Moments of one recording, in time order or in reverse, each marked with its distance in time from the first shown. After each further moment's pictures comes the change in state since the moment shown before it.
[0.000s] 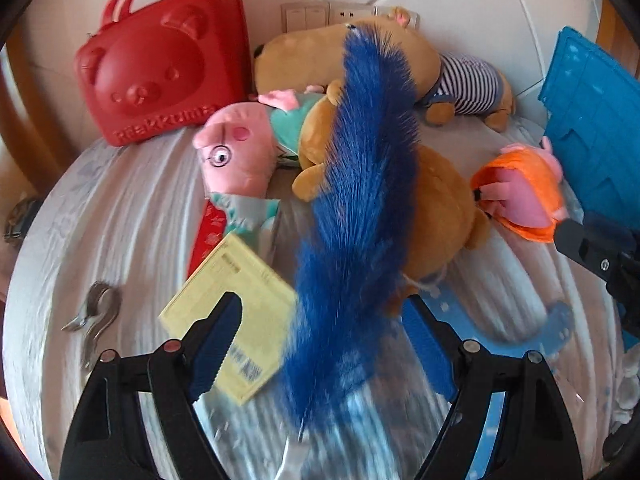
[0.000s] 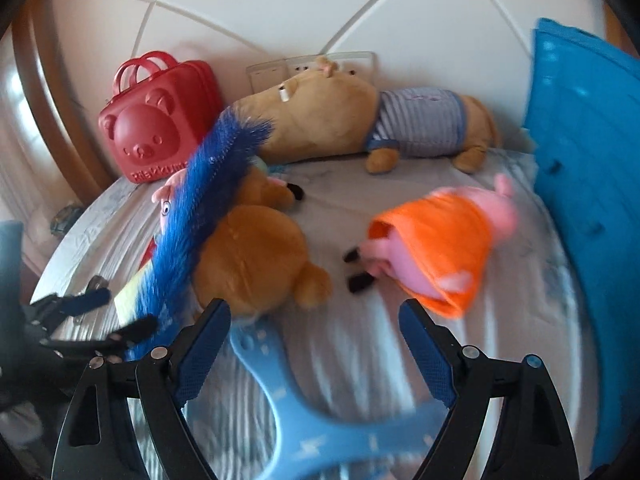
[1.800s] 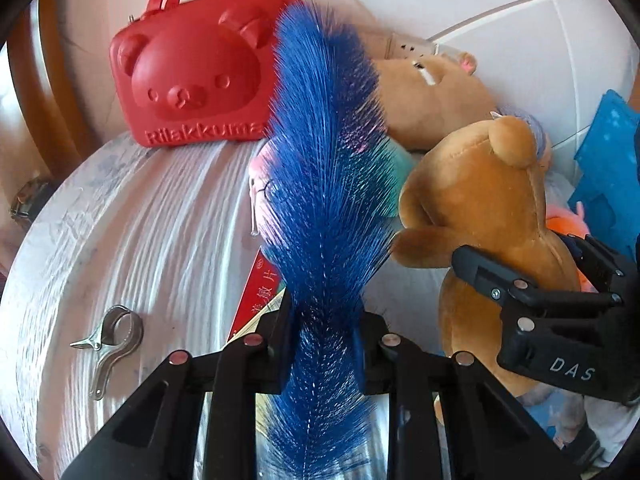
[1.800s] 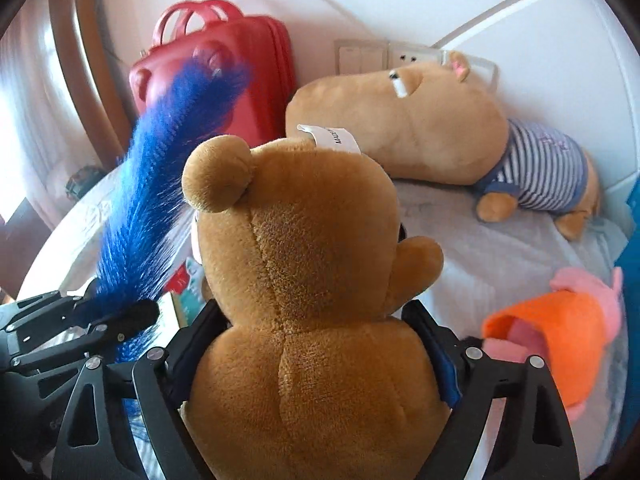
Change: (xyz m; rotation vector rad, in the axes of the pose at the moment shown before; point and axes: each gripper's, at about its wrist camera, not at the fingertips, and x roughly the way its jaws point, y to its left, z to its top) left arm -0.006 0.051 0.025 -0.127 -0.080 0.025; right arm 0.084 0.079 0.045 -0.180 0.025 0.083
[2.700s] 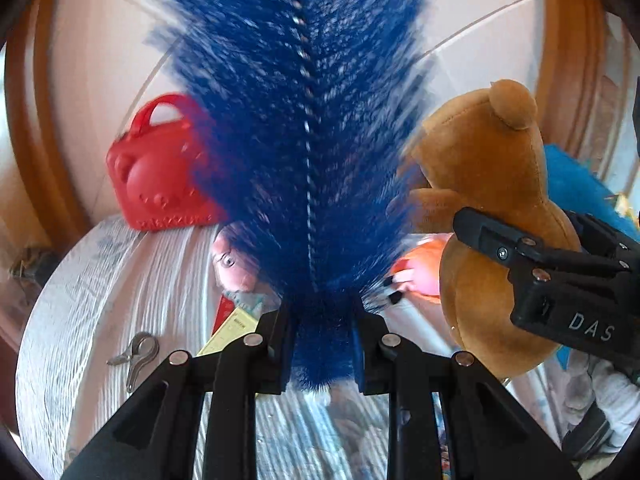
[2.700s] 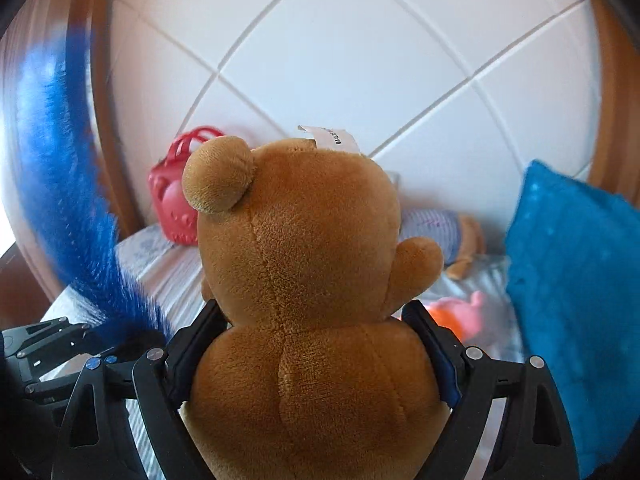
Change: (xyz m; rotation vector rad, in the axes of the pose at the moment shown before) left arm -0.188 -0.059 -0.020 0.150 -0.225 -0.163; right arm -0.230 0.022 -0.014 0.057 -0.280 -0.182
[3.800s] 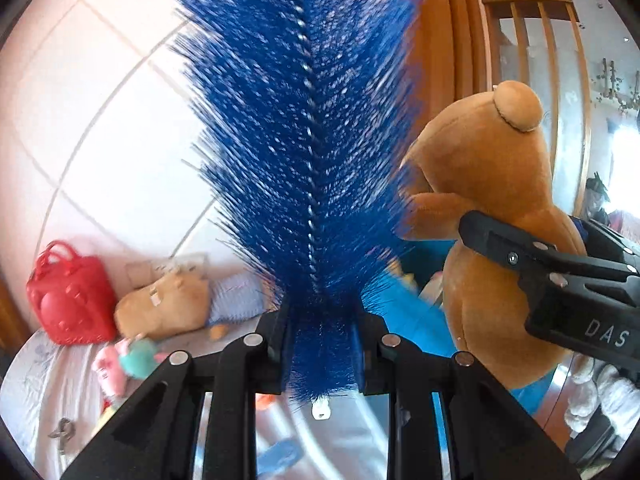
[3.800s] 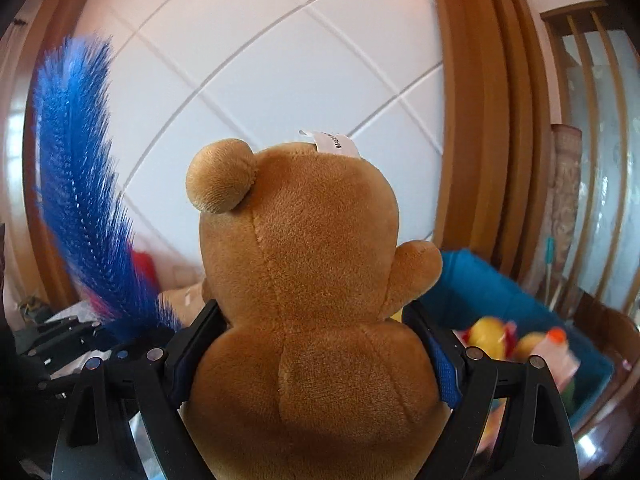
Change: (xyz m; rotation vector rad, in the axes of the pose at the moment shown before) left arm -0.086 -0.297 0.086 0.163 -0.285 -0.217; right arm -0.228 -0.226 0.035 0.073 -0.279 -0.261
